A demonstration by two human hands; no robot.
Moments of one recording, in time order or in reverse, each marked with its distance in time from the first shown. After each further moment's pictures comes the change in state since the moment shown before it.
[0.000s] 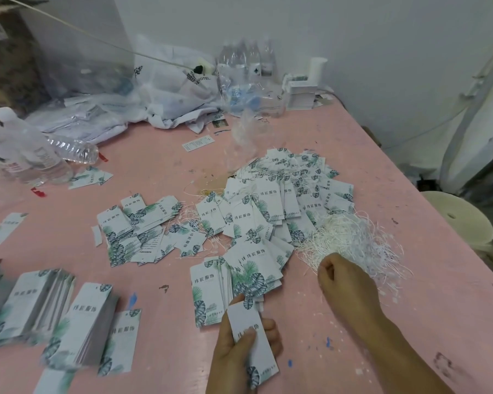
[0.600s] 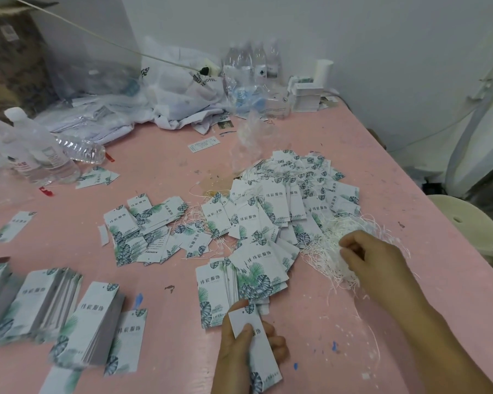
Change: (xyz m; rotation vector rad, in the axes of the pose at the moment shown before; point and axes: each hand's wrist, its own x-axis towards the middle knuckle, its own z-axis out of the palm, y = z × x) left_hand 0.001 0.004 0.009 -0.052 0.168 0.016; right_hand 0.010 -0.015 -0.070 0.310 0.005 -0.038
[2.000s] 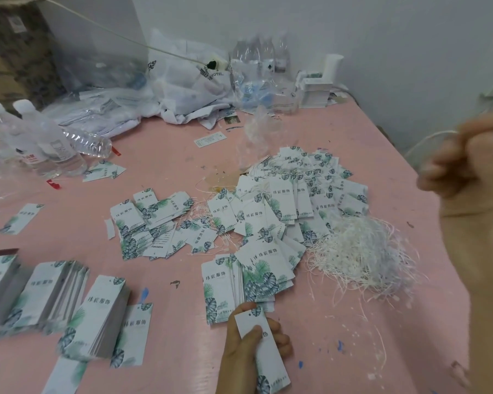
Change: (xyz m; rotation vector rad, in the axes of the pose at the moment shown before) left_hand -0.018 0.013 0.012 0.124 0.061 0.000; right_hand -0.001 -0.110 -0.090 1.049 0.144 -0.503
